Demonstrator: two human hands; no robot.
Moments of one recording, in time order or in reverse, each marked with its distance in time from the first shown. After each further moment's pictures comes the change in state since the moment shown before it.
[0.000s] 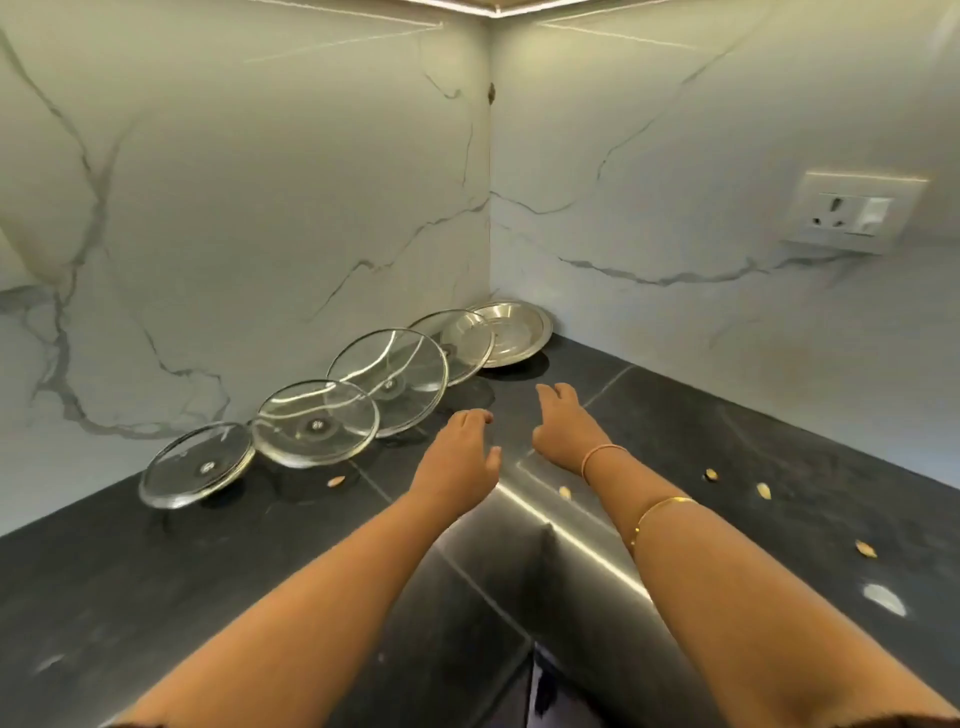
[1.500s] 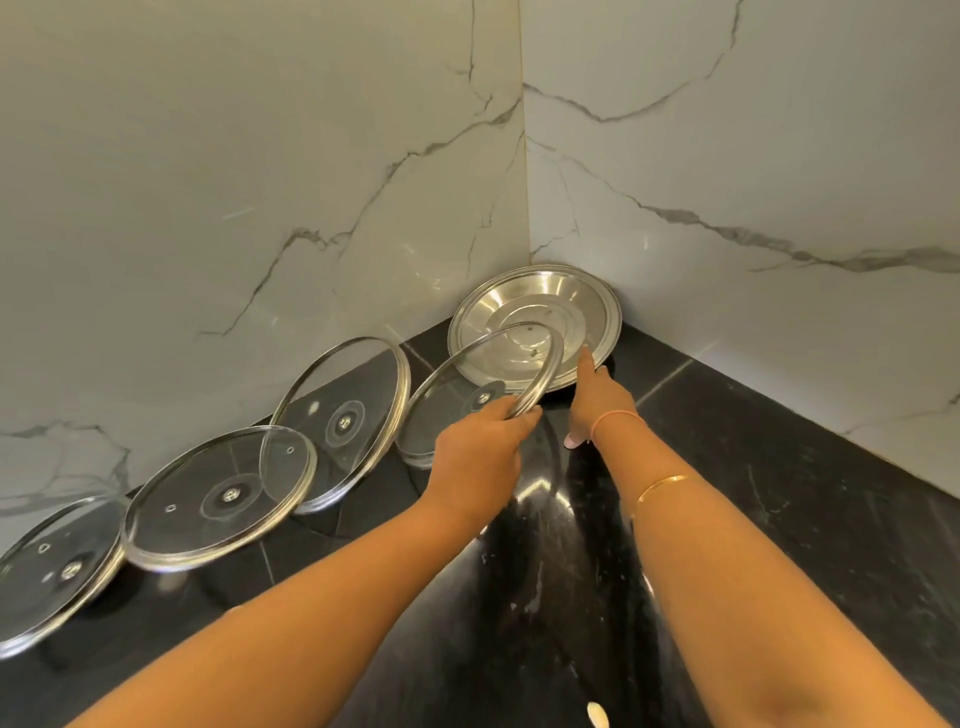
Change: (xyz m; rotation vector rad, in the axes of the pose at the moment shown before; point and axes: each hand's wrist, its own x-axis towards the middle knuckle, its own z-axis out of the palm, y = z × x) left_hand 0.236 -0.053 0.089 0.318 0.227 0.216; right_hand 0.304 0.087 0.037 -0.106 -0.230 0.157
